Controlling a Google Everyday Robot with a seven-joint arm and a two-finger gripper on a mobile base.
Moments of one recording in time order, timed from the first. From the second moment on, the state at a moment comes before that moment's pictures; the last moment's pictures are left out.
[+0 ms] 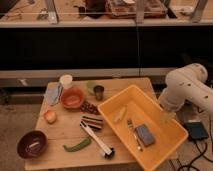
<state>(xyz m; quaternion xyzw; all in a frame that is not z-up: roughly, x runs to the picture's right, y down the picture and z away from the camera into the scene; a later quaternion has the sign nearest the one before) 0.284 0.106 0.684 -0.28 0.02 0.02 0.96</state>
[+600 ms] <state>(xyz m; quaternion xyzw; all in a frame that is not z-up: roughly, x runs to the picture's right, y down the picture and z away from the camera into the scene) 0.283 0.104 0.684 -0.28 0.02 0.02 0.96</state>
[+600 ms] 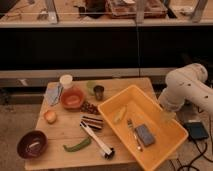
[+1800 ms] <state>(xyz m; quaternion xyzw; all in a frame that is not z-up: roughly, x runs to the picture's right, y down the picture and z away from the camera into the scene) 0.075 -0.047 0.716 -0.14 -0.16 -0.13 0.97</state>
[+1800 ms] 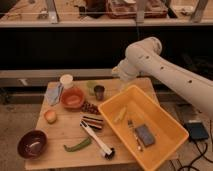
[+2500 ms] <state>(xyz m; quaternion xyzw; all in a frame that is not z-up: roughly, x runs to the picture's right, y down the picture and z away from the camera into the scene) 0.077 -0.047 0.716 -0.14 -0.16 -0.13 0.97</state>
